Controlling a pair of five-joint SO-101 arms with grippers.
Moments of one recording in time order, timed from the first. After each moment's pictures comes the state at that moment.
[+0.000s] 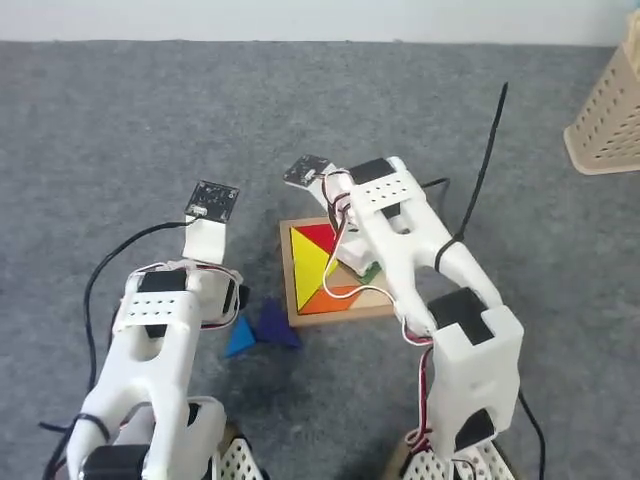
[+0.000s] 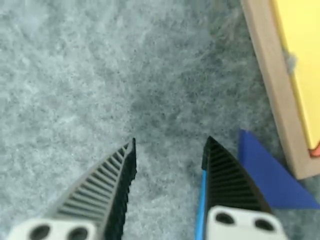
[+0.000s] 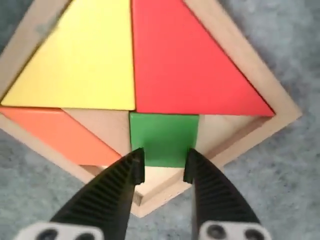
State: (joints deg) left arm -8.4 -29.5 65.9 49.8 -9.7; right arm -26.8 22.5 0.2 77.5 28.9
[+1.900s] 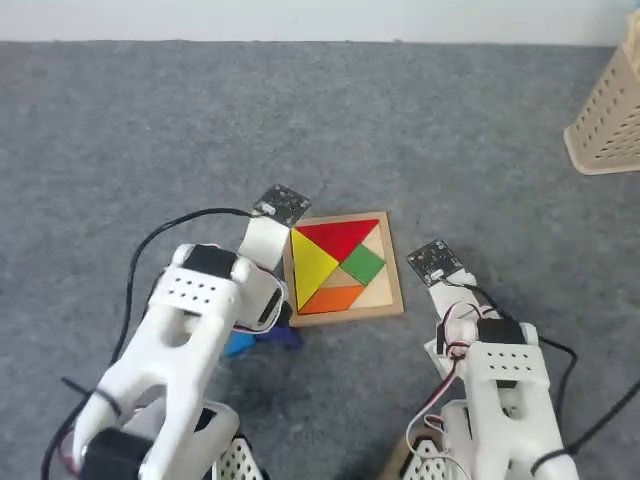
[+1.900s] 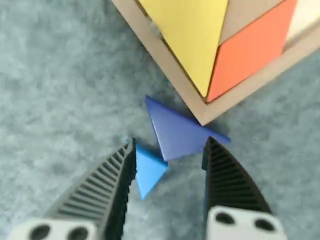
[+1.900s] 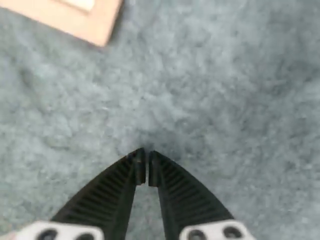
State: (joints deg) left arm 9.1 -25.2 53.6 69.6 -8.6; right arm -1.4 -48.7 78.9 57.3 30.8
